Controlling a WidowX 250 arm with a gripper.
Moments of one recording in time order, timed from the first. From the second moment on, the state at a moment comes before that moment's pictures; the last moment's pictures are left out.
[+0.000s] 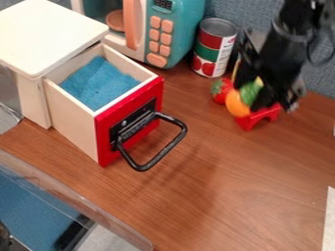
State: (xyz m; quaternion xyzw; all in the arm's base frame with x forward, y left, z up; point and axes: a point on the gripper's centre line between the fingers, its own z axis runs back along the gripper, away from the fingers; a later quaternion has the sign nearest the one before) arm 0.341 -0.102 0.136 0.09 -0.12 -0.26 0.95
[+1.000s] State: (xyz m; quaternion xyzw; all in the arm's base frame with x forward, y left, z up) arm 0.260 0.025 0.165 0.17 -0.01 -0.16 0.97
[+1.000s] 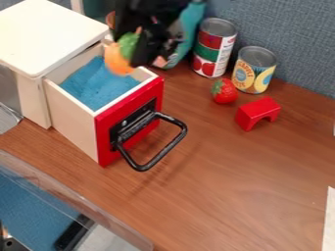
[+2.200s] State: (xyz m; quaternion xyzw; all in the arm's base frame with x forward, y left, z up) arm 0.286 0.076 0.105 0.14 -0.01 -0.15 0.98
